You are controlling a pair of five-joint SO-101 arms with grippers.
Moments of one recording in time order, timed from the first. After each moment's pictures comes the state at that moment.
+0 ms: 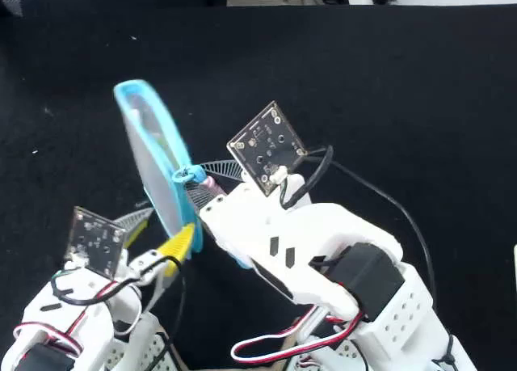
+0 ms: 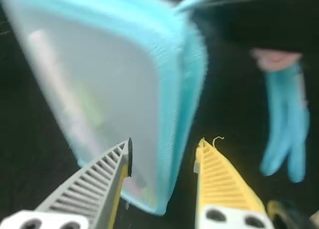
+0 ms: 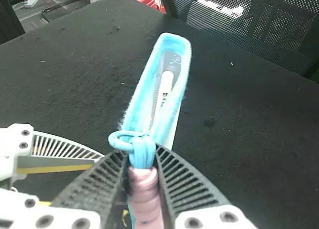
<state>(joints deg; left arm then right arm) 16.4 -104.1 53.5 84.0 -3.6 -45.7 -53.3 23.8 66.1 -4.4</state>
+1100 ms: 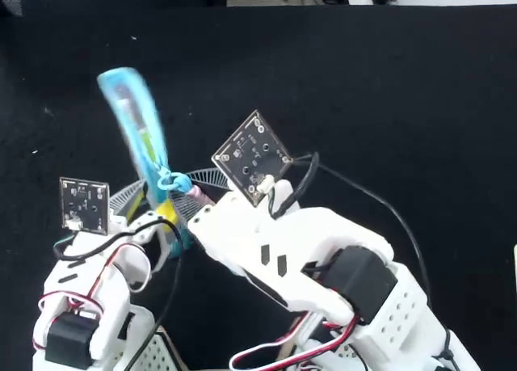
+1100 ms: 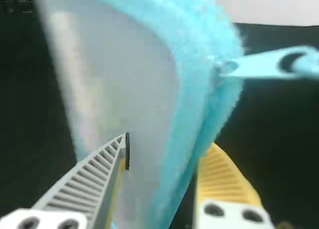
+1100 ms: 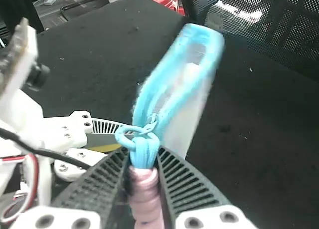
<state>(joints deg) 6.9 -104.1 67.8 65.1 6.4 -49.9 -53.2 23.8 64.7 -4.4</state>
